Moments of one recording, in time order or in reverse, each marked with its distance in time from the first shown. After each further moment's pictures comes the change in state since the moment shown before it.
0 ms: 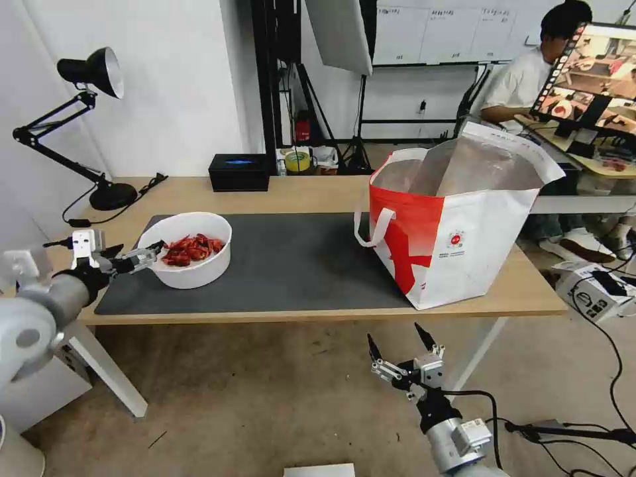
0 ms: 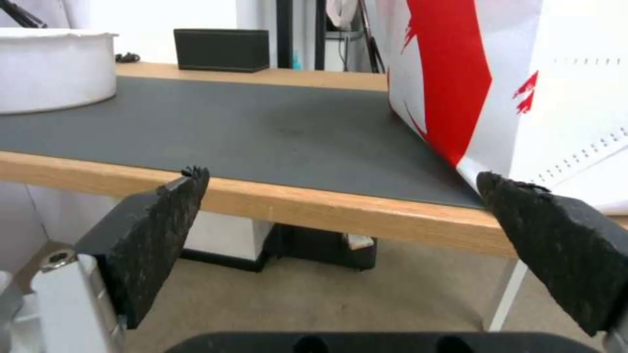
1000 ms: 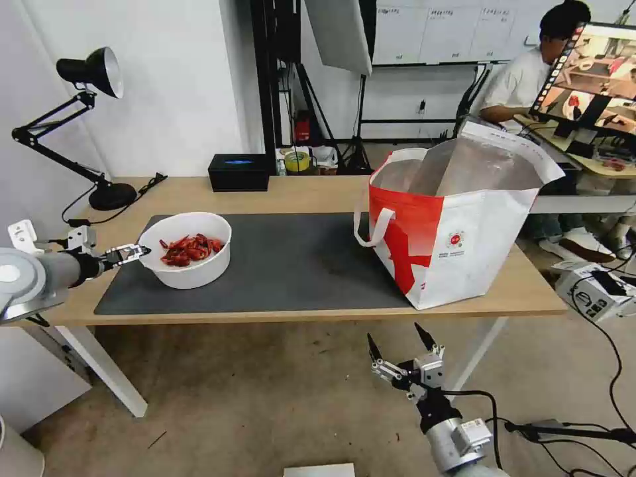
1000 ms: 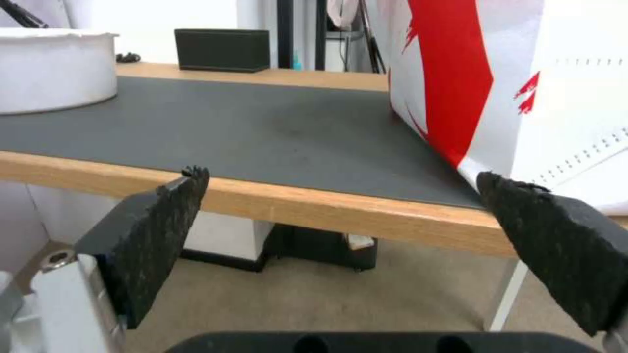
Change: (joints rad) left arm -0.269 -0.004 0.183 0.264 -0.290 0.116 -0.203; right arm 0.000 0.000 0.000 0.000 0.000 0.000 0.000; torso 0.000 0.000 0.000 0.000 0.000
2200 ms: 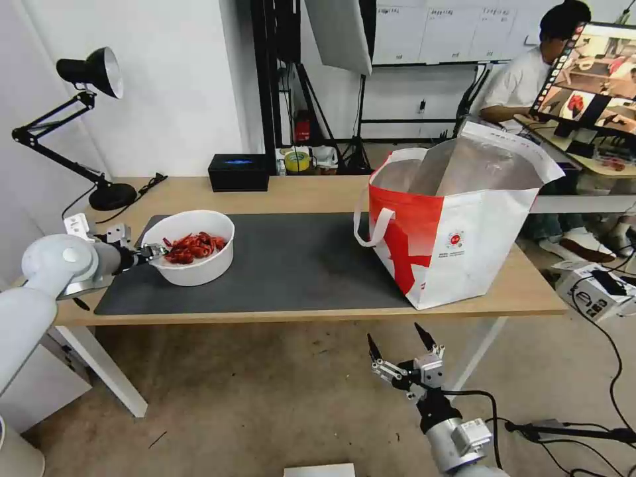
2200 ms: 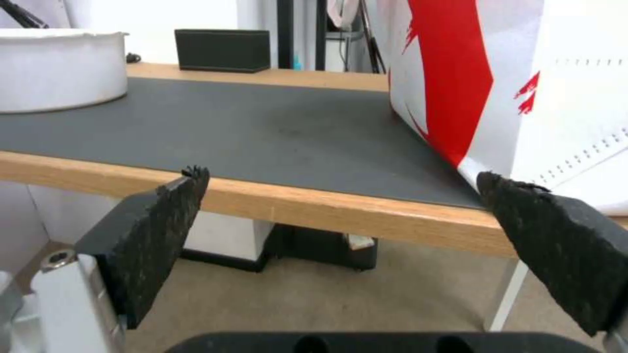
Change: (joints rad) left arm -0.267 -0.073 0.298 0.149 0.066 -0.002 -0.057; right arm 0.000 0.000 0.000 0.000 0.000 0.000 0.000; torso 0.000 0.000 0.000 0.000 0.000
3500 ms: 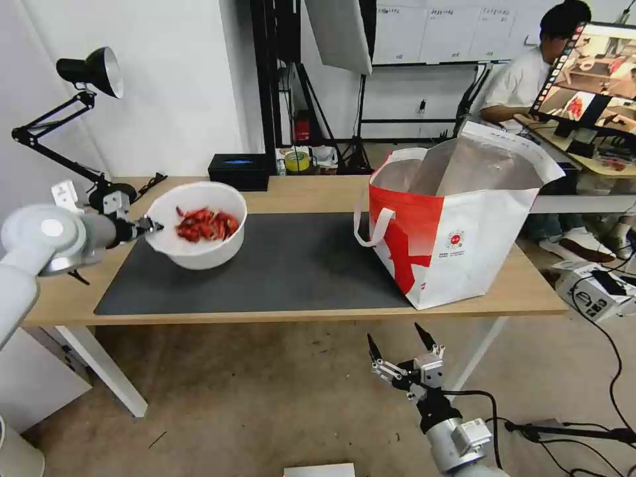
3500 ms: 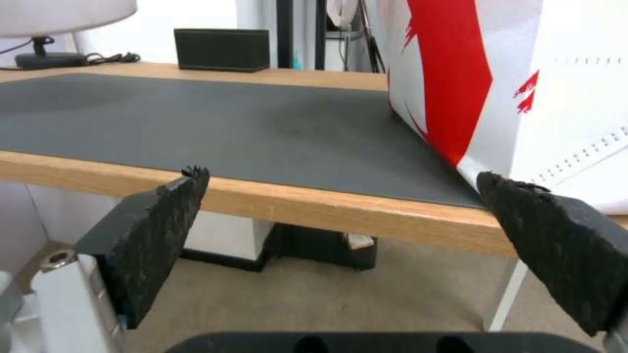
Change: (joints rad) left arm -0.118 0.052 0.015 -0.118 -0.113 -0.025 0.007; right arm 0.000 0.000 0.000 0.000 0.000 0.000 0.000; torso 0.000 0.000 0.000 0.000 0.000
